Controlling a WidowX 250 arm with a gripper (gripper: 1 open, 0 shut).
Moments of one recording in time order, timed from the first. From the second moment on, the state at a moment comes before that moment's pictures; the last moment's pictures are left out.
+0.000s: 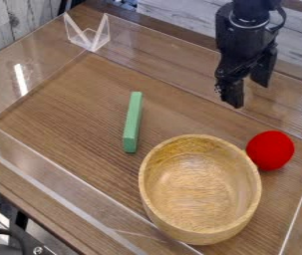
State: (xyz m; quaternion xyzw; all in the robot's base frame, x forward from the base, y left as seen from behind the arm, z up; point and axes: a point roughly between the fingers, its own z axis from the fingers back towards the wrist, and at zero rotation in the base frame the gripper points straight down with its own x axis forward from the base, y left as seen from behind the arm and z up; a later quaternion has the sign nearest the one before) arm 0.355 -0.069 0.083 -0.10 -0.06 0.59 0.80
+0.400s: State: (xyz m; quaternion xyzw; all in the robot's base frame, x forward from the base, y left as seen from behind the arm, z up) arm 0.364 -0.071 0.084 -0.09 -0.05 0.58 0.80
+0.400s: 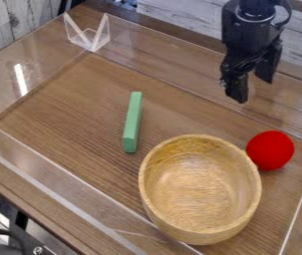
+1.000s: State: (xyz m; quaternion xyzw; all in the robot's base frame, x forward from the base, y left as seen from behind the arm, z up) arm 0.367 -0.075 0.080 -0.09 -0.05 0.57 0.81
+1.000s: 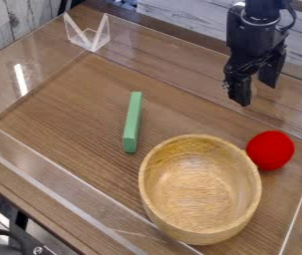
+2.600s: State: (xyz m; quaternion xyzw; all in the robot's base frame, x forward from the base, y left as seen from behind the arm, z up) arm 0.366 0.105 0.092 -0.10 -0.15 0.71 0.69
